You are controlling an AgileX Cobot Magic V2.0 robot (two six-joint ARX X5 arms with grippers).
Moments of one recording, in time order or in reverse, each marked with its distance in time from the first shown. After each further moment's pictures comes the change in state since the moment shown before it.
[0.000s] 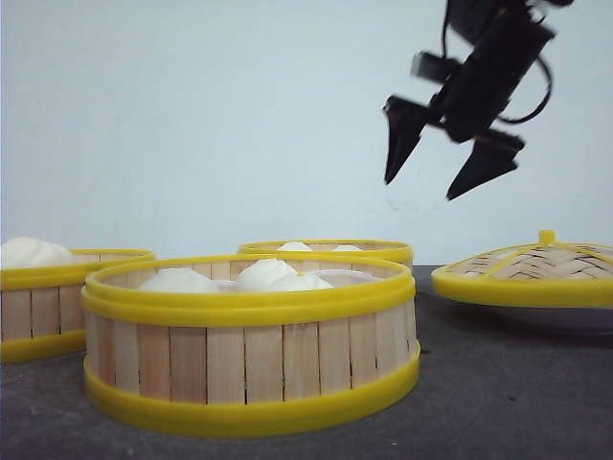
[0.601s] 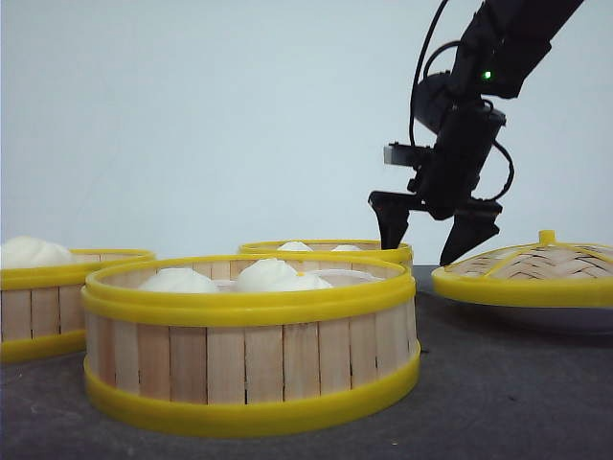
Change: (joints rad) left arm 0.000 0.000 0.000 -0.026 0.000 0.000; right arm 0.023 0.246 0.103 -0.013 0.119 -0.083
